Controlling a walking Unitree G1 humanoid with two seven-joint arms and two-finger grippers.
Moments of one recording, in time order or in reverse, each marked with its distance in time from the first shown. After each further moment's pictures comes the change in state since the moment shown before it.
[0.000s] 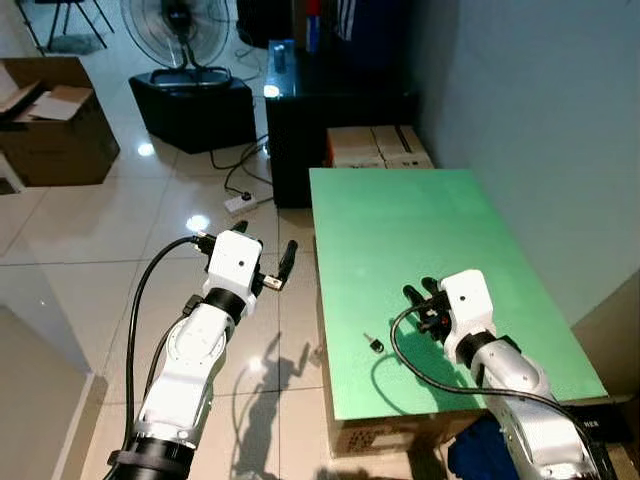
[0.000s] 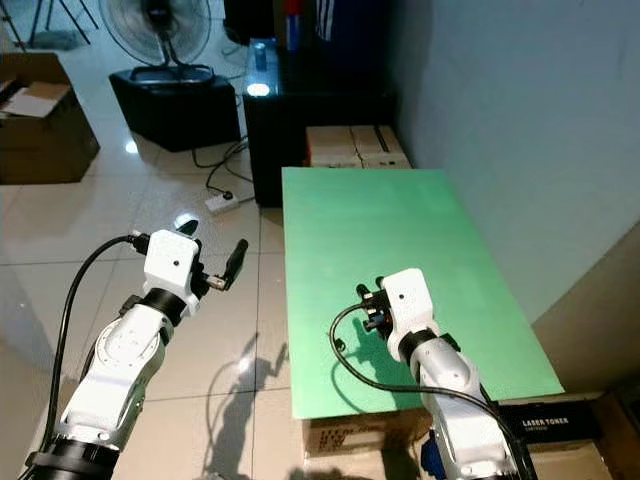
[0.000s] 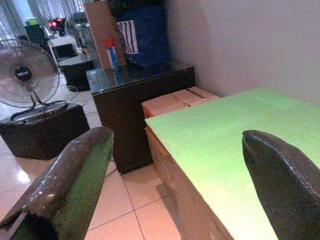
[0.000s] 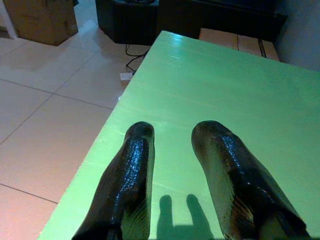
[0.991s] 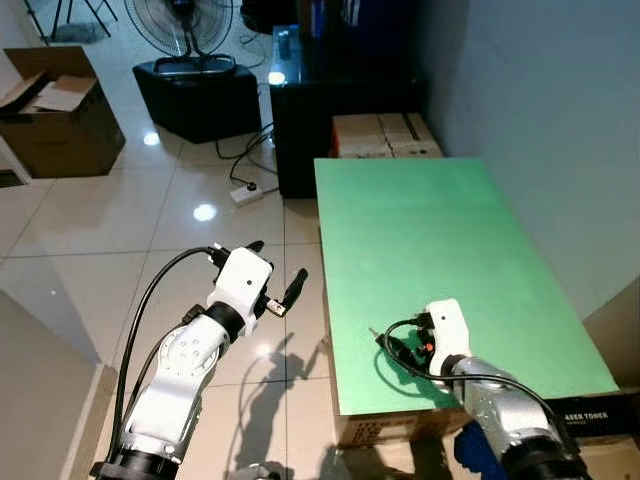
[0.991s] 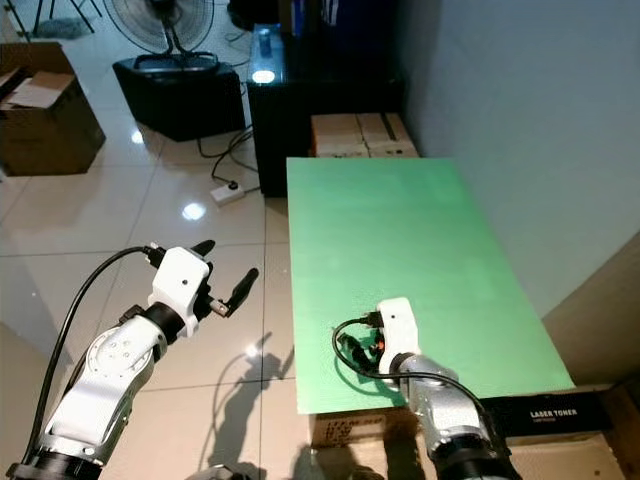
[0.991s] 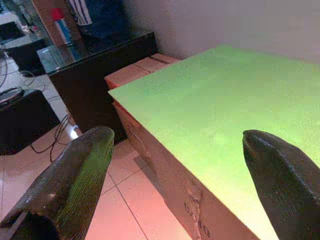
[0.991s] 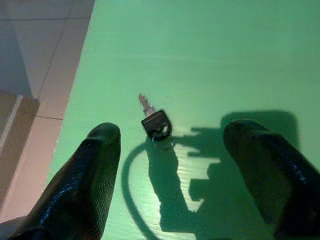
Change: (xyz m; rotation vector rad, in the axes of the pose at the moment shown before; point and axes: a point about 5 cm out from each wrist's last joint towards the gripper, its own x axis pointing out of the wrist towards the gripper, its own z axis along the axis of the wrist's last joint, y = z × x) left arm -0.012 -0.007 -0.009 0.053 0.080 -0.197; right arm 0.025 0.005 -0.074 0.293 0.388 0.073
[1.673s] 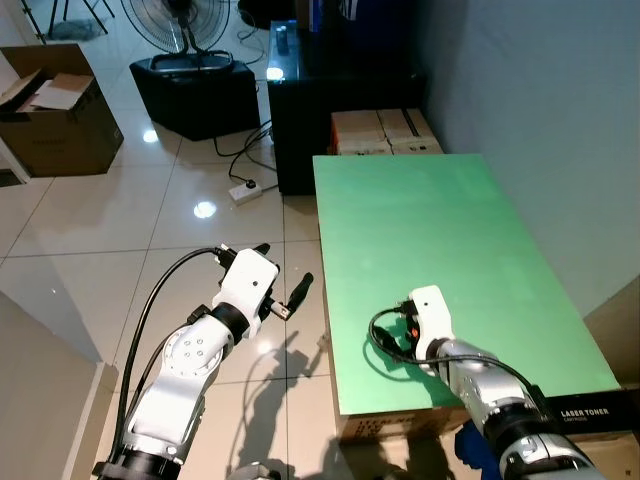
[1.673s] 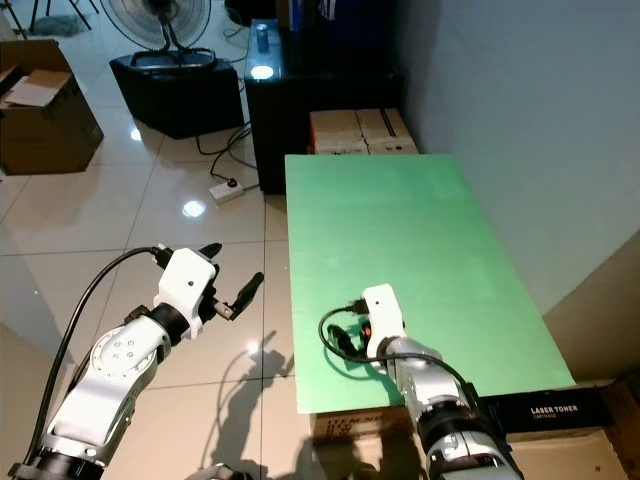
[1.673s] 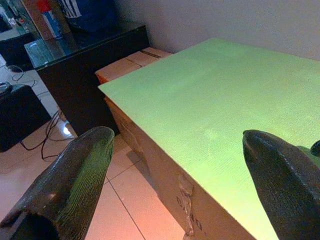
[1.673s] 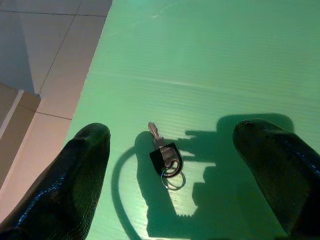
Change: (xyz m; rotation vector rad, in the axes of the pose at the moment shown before) left arm 0.000 -0.005 0.001 -0.004 0.017 -0.029; right arm 0.020 0.005 0.018 -0.094 -0.018 0.032
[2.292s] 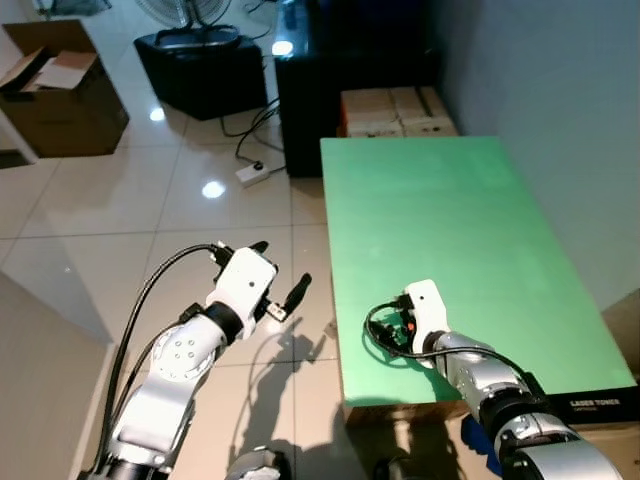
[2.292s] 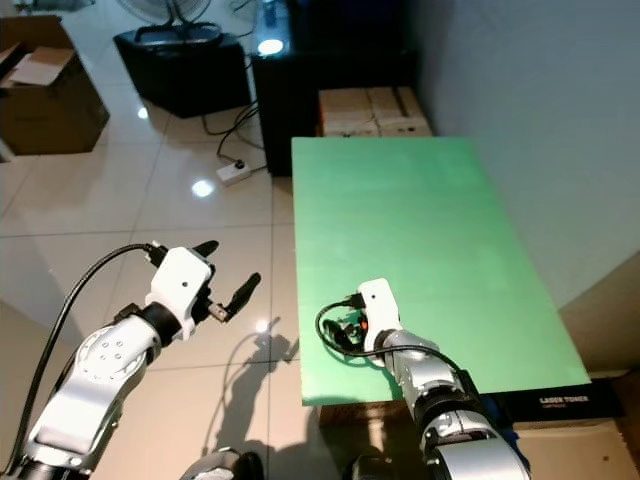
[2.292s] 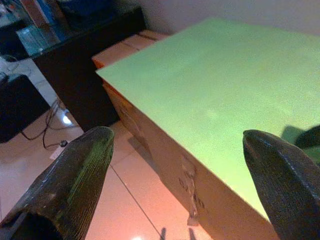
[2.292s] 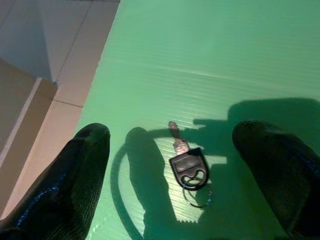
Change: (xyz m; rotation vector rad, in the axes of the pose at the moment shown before) left arm -0.012 0.002 0.011 0.050 0.007 -0.039; right arm 0.006 -0.001 0.007 -0.004 -0.002 0.055
